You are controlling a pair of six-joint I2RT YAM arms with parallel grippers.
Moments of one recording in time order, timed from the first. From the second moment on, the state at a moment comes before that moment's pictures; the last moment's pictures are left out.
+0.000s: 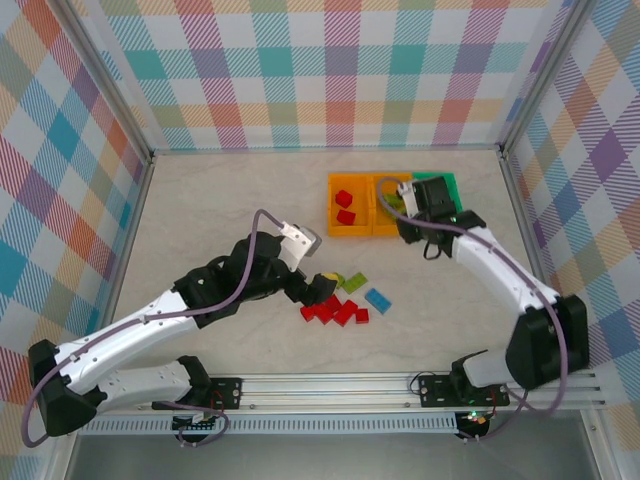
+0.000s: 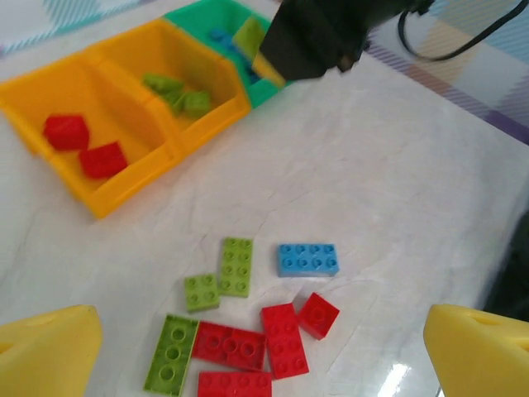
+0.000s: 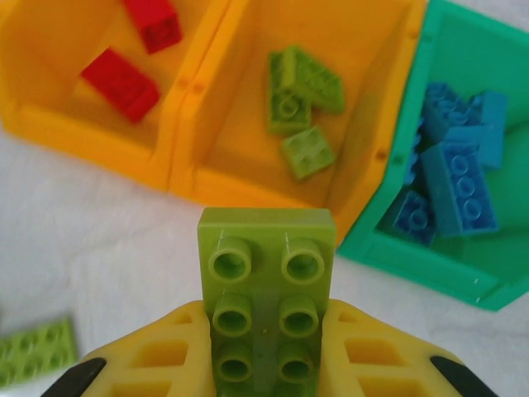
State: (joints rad) left arm -0.94 1.05 0.96 -0.44 -0.04 -0.19; right arm 0.35 1.42 1.12 -0.57 0.09 -0.06
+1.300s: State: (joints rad) left arm -0.94 1.42 0.81 -0.55 -0.20 -0.87; right arm 0.48 1.22 1.24 -1.03 -0.37 0.09
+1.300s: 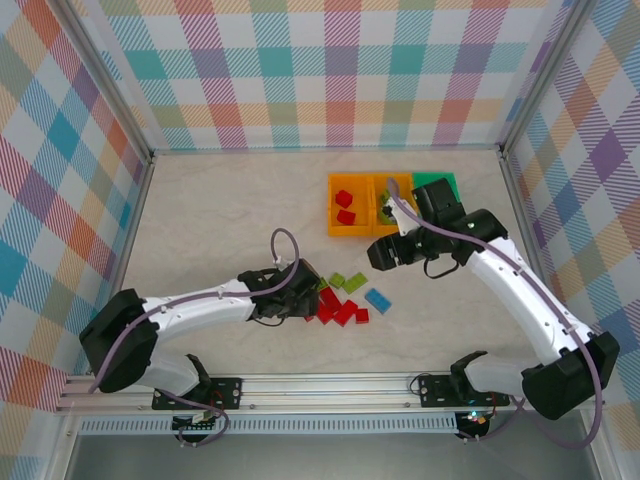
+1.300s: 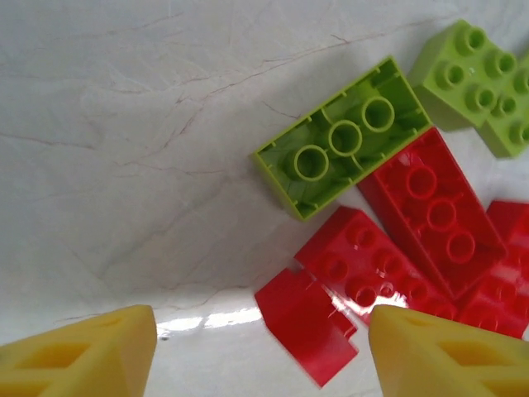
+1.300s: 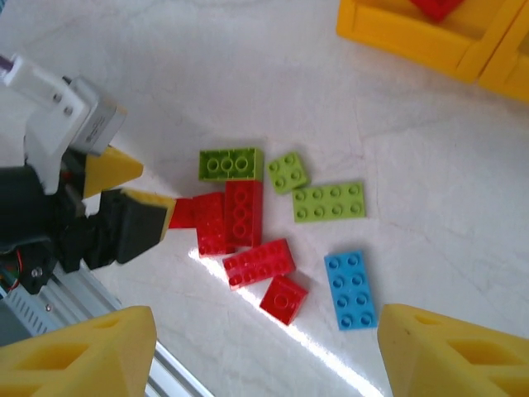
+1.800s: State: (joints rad) left arm -0.94 1.49 0.76 -0.42 -0.12 -0.96; right arm 0.48 1.20 1.23 -1.06 -0.35 0.09
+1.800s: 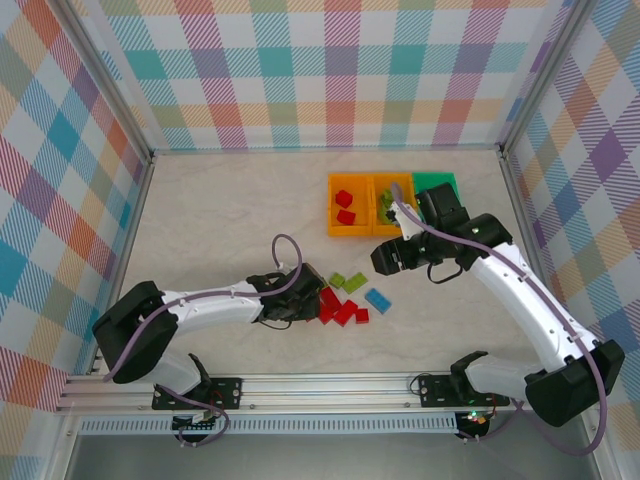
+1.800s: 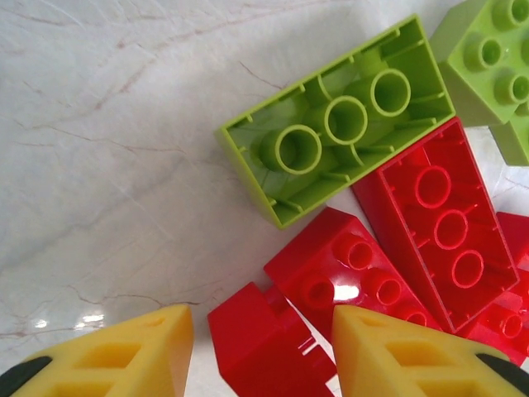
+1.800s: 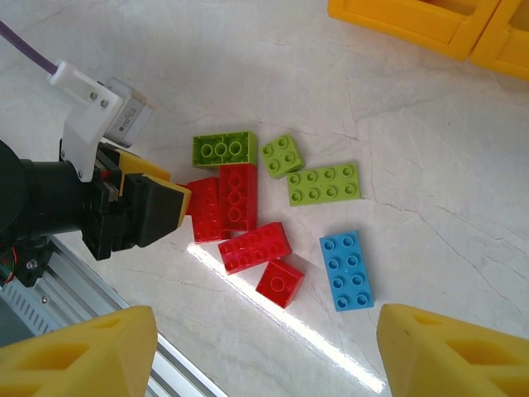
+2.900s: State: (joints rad) left arm -0.94 1.42 0.70 -0.43 -0.02 -0.83; right arm 0.48 1.23 1.23 -1.06 -0.35 0.10
